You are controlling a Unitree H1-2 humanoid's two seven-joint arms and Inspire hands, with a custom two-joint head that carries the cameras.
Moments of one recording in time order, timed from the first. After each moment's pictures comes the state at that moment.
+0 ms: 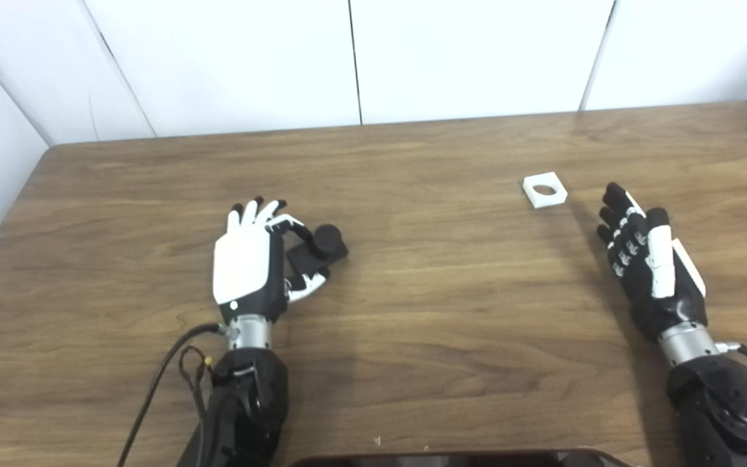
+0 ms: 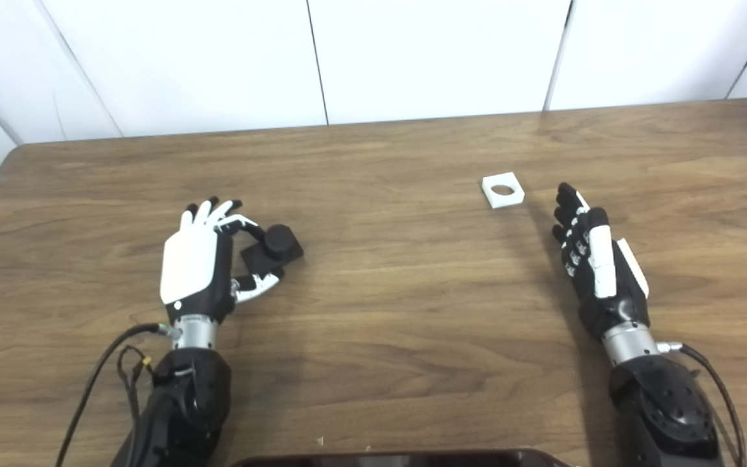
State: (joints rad) left arm -0.09 0.16 -0.37 -0.10 0.89 0.34 0.26; right arm -0.02 -0.21 -0.15 -0.10 0.25 0.10 0.15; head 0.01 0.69
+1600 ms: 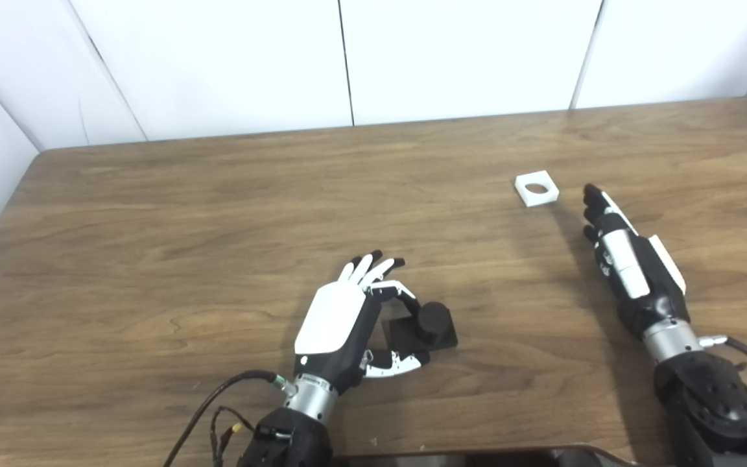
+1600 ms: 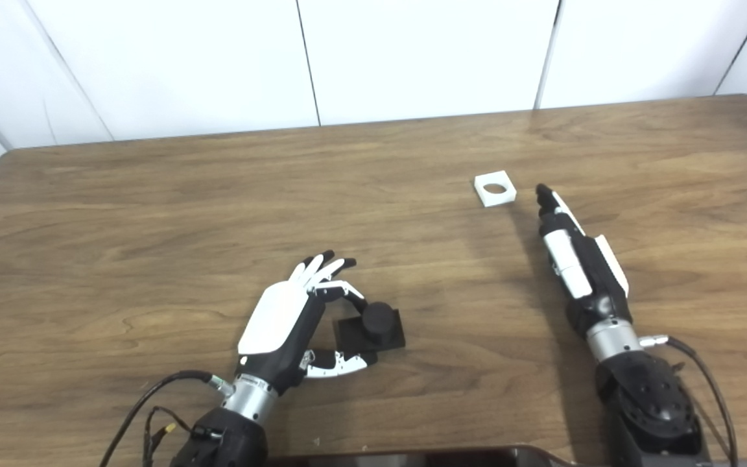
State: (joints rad) left arm 0.07 0.10 -0.48 -0.30 0.85 0.17 -0.04; right arm -0.02 -0.25 -0.07 -0.17 0.00 0.15 0.10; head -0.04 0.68
